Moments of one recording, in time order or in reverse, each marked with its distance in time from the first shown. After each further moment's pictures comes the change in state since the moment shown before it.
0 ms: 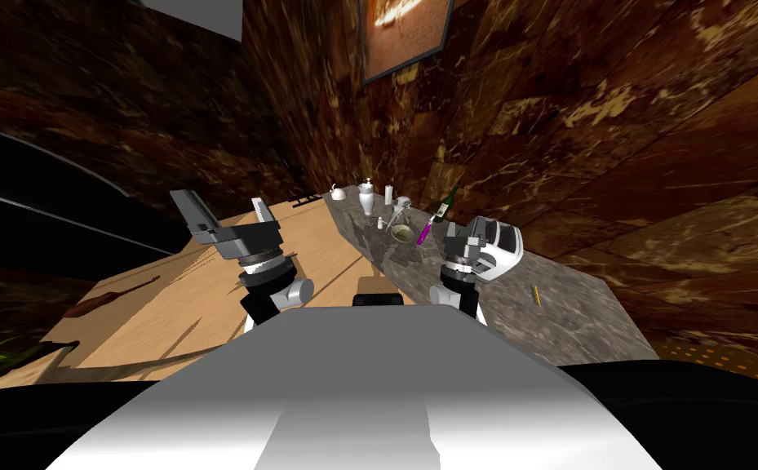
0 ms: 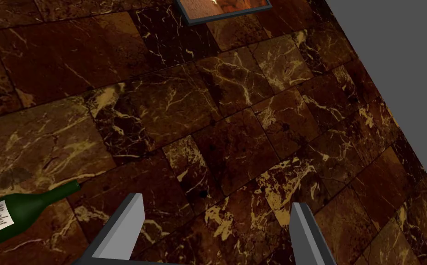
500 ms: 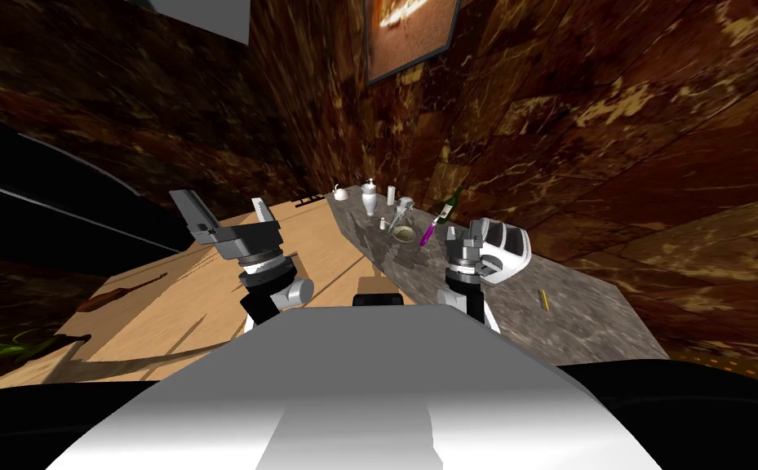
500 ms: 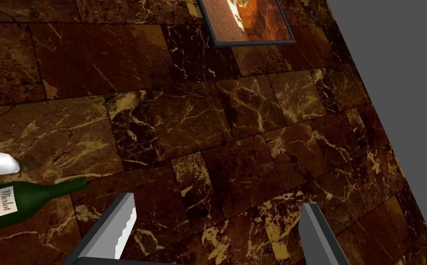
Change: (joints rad) left arm 0.000 0.000 0.000 0.000 0.000 0.000 0.000; right arm 0.013 -0.104 -0.045 0.040 0.017 0.015 0.051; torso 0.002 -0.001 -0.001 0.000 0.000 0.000
